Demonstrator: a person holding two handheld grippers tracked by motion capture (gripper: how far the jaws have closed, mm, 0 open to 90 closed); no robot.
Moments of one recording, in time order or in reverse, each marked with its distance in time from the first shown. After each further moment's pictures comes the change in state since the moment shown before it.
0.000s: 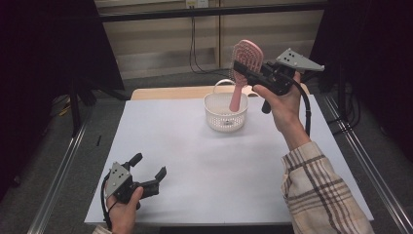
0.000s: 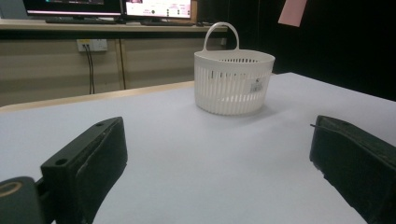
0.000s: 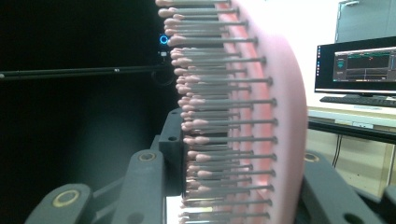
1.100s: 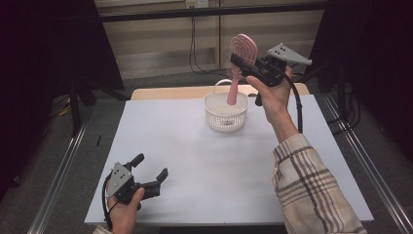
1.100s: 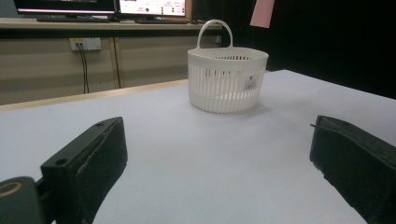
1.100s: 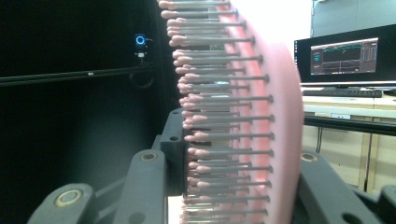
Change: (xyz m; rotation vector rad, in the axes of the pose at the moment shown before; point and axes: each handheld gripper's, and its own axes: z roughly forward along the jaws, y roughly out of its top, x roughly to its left) left arm -0.003 0.000 0.001 0.009 -0.024 0.008; right arm -0.019 -0.011 0.030 0.006 -0.086 0.033
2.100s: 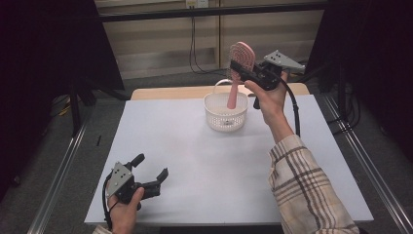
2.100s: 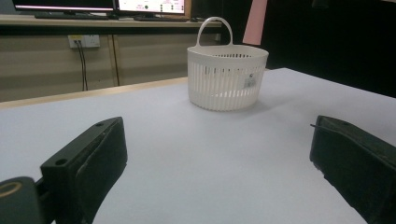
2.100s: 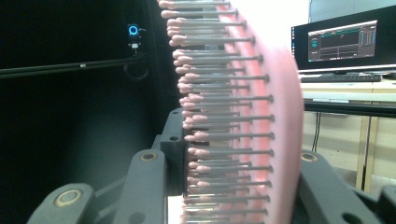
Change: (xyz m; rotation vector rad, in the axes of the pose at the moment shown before) left arm 0.001 -0.001 0.001 0.005 0.000 -0.003; right arm -0.017 -0.029 0.011 0.030 -0.012 0.024
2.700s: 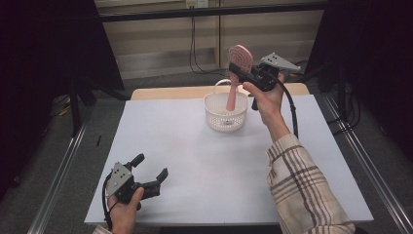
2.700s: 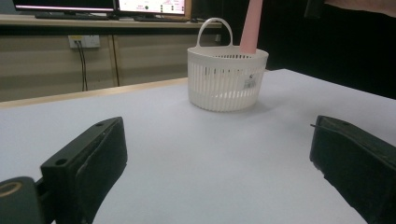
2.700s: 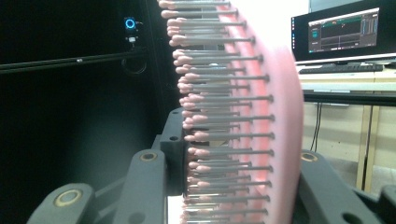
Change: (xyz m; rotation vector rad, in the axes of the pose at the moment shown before) left arm 0.000 0.000 0.000 0.000 0.000 -0.008; right arm -0.007 -0.013 0.009 0.025 -0.004 0.020
